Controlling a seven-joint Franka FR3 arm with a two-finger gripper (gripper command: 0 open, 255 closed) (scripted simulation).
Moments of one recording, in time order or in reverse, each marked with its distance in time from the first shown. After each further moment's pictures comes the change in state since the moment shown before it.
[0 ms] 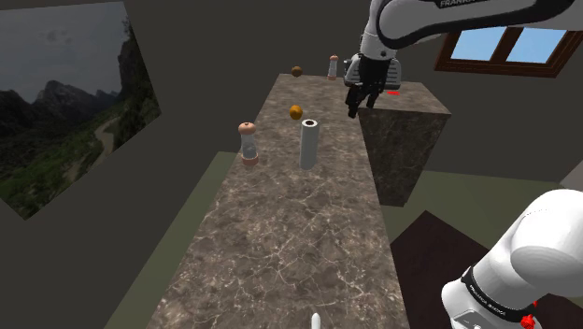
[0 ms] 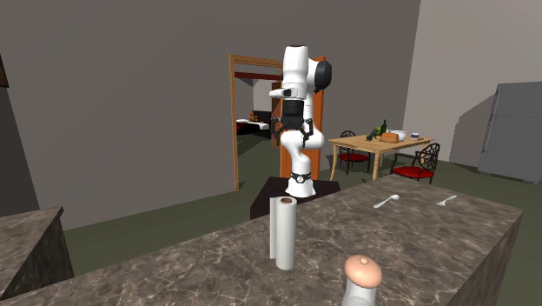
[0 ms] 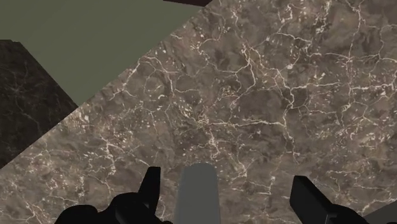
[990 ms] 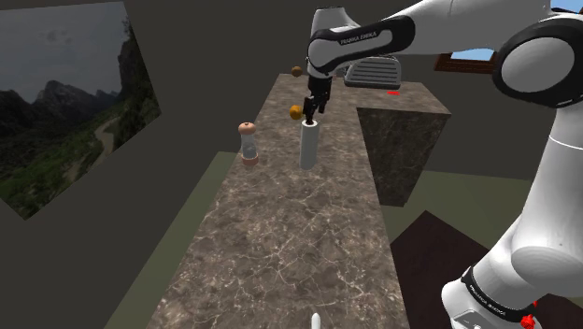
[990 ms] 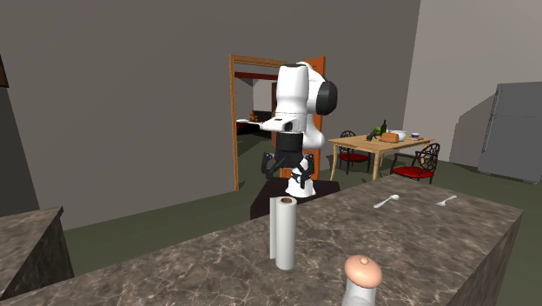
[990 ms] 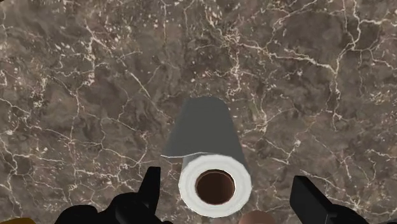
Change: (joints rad) arm 0.013 0.580 0.002 0.476 0.008 0.100 -0.241
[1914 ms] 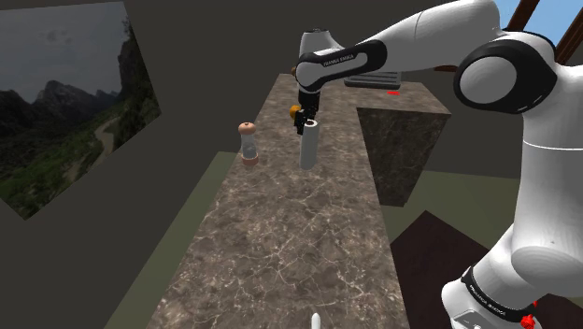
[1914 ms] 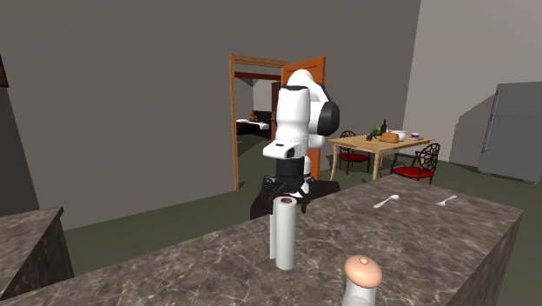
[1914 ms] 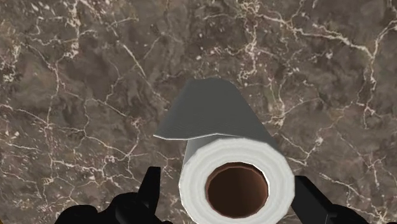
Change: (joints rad) arm 0.002 0.161 0.009 0.089 -0.003 0.070 -0.038
